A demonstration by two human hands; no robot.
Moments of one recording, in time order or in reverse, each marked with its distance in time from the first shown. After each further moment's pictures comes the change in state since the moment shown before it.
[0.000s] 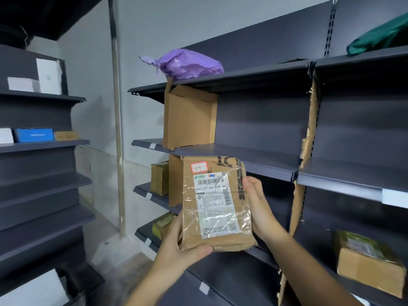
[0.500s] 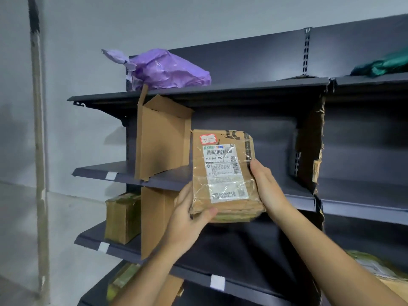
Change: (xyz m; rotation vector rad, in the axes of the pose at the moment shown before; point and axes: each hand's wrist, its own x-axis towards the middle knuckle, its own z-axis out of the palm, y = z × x) left_hand 0.232 -0.015 -0.054 0.006 -0.119 0.405; right_hand 0.151 -0.027 0.035 -0.515 0.286 -0.204
